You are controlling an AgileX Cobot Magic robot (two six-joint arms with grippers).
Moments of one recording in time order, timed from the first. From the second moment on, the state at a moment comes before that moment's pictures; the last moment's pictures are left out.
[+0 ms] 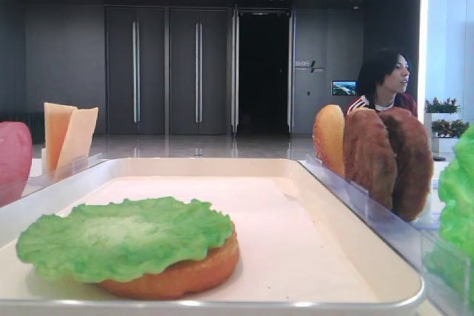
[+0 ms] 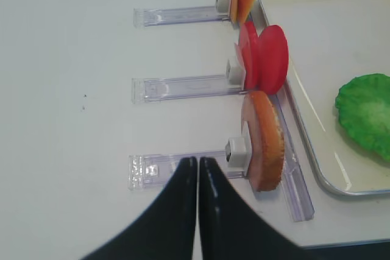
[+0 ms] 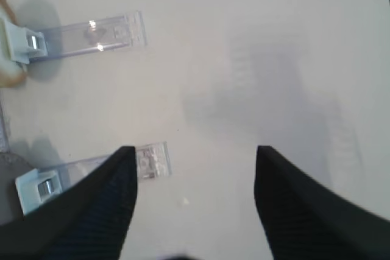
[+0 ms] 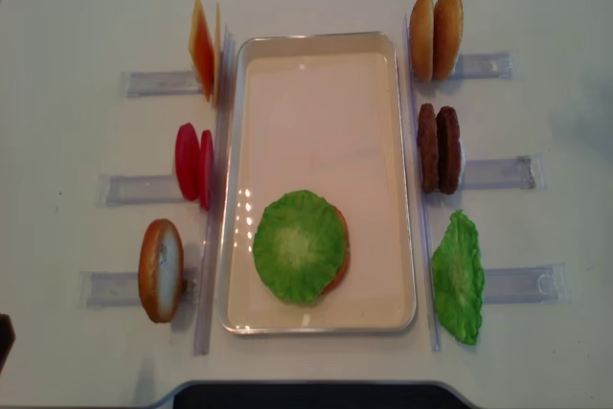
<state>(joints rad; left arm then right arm) 0.02 -0.02 -0.47 -0.05 1.11 0.08 -0.02 1.52 -1.44 -0.01 1.22 0.11</state>
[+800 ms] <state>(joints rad) 0.02 -0.02 -0.47 -0.05 1.11 0.08 -0.02 0.68 -0.94 -0.01 1.23 0.10</state>
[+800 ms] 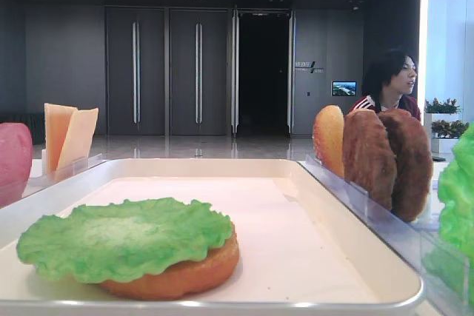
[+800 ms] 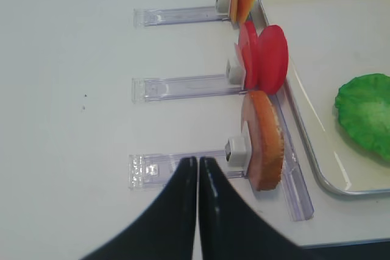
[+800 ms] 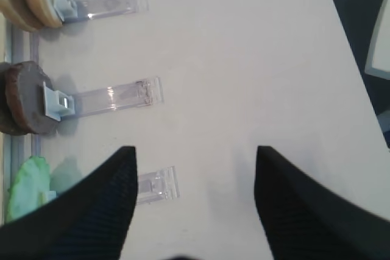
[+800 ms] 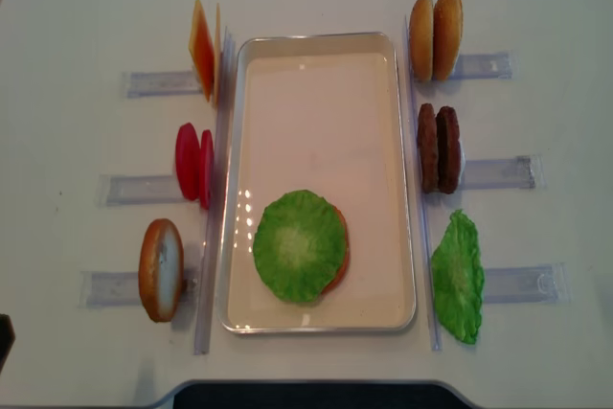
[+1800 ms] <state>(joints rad) 0.02 -0.02 -0.47 -0.05 1.11 0.08 -0.02 0.27 -0.75 -0.01 1.23 0.07</state>
